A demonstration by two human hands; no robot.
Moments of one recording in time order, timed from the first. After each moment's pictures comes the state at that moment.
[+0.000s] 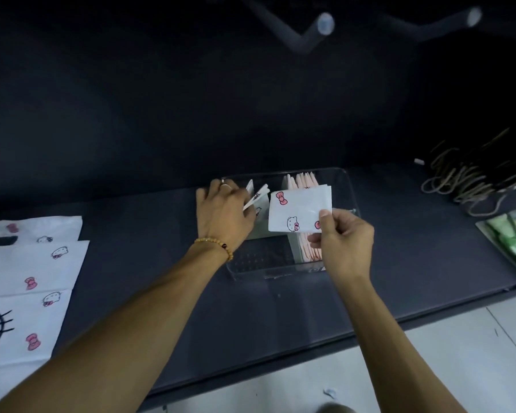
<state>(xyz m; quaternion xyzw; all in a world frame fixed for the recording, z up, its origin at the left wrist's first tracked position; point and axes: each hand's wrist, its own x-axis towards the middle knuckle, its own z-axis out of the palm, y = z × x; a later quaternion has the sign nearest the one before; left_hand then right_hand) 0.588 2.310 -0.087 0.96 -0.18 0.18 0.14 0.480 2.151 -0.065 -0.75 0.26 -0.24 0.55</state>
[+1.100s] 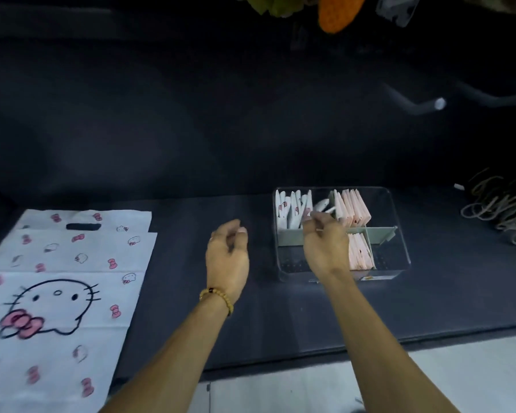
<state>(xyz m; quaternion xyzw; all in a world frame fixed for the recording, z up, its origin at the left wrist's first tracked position) 0.512 2.398 -0.077 0.73 0.10 0.03 0.68 0.504 2.246 -0.046 -0.83 0.23 -0.11 0.50</state>
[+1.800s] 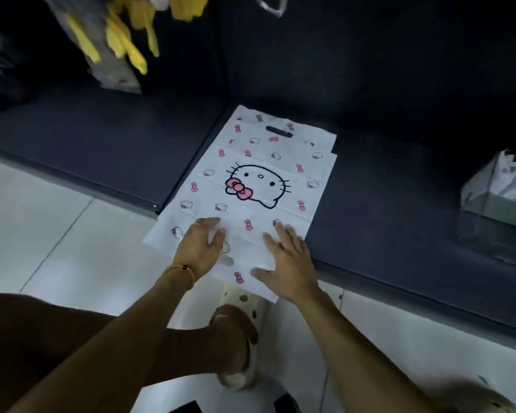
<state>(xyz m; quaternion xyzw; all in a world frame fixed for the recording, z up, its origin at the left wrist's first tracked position) 0.334 2.760 -0.110 0.90 0.23 -0.05 0.36 0.370 2.565 -0.152 -0.93 -0.23 0.18 0.21</state>
